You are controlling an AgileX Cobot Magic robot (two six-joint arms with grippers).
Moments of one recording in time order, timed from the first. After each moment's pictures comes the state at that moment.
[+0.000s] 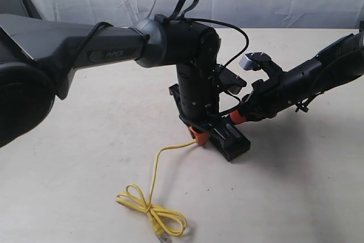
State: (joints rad) left arm -0.78 2.30 -1.79 -0.14 1.07 0.23; right arm 0.12 2.11 -1.10 1.12 0.86 -1.44
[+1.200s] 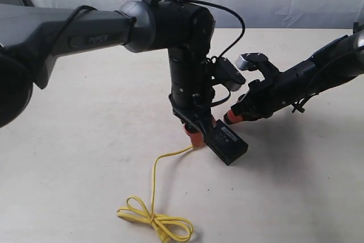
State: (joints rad) left arm -0.75 2.24 -1.79 -0.13 1.18 0.49; right arm 0.13 2.11 -1.09 1.15 0.80 -1.42
